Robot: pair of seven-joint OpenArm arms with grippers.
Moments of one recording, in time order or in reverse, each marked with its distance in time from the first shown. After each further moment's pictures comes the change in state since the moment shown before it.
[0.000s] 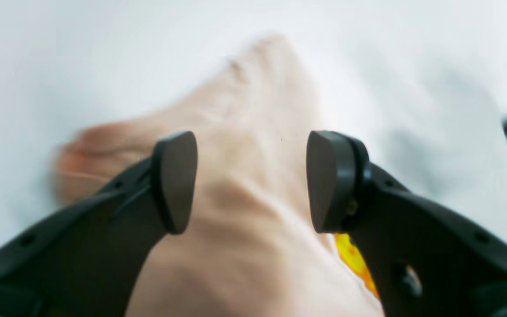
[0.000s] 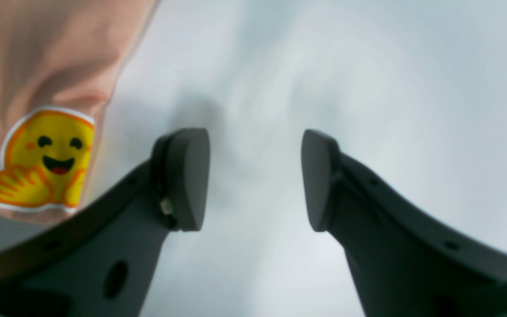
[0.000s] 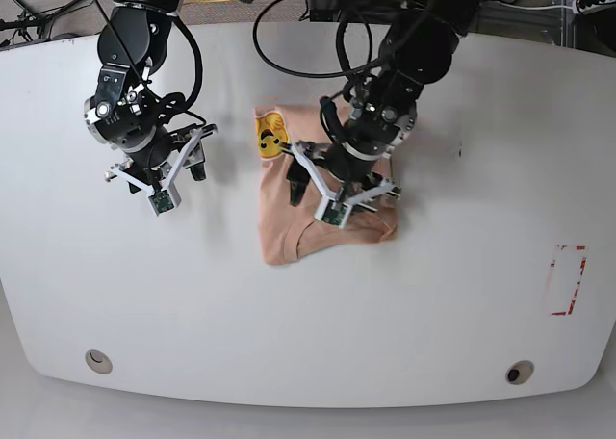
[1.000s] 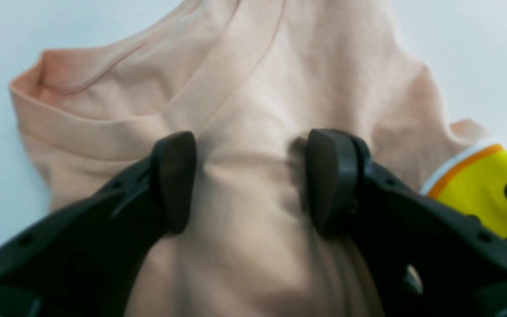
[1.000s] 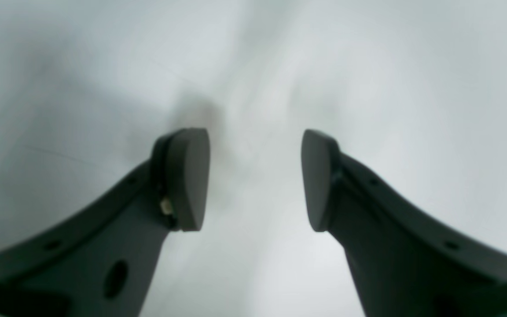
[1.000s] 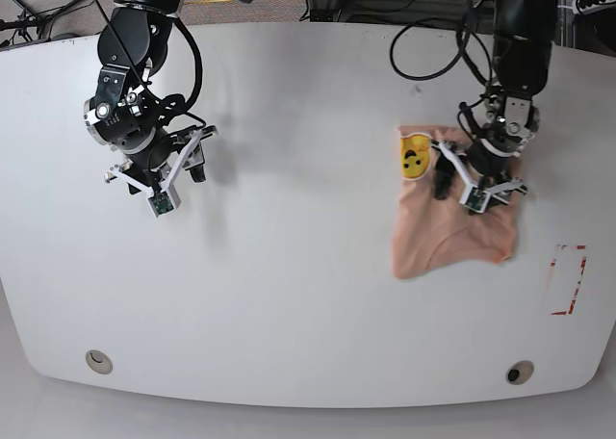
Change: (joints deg) left arm 3.3 -20.3 -27.4 -23.2 1.5 -25.0 -25.7; right arm 0.4 -0.2 0.2 0.0 0.0 0.0 0.2
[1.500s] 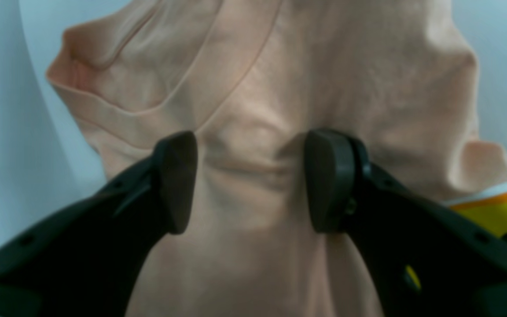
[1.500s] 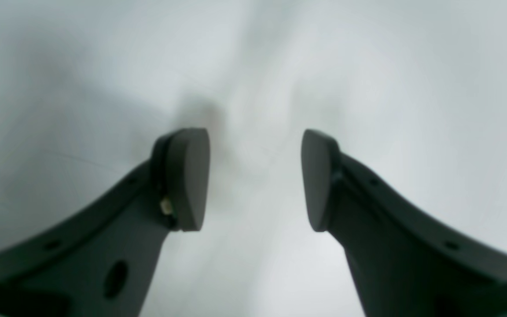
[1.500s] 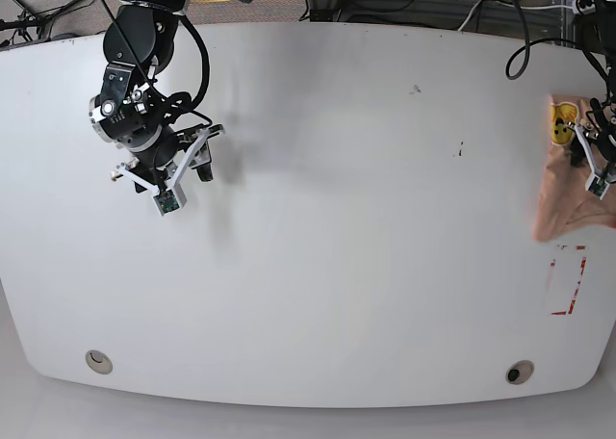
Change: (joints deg) left arm -0.5 -20.7 -10.3 -14.3 2.4 -13.6 3.9; right arm -0.4 -1.7 -0.1 0.9 0.0 0.0 0.0
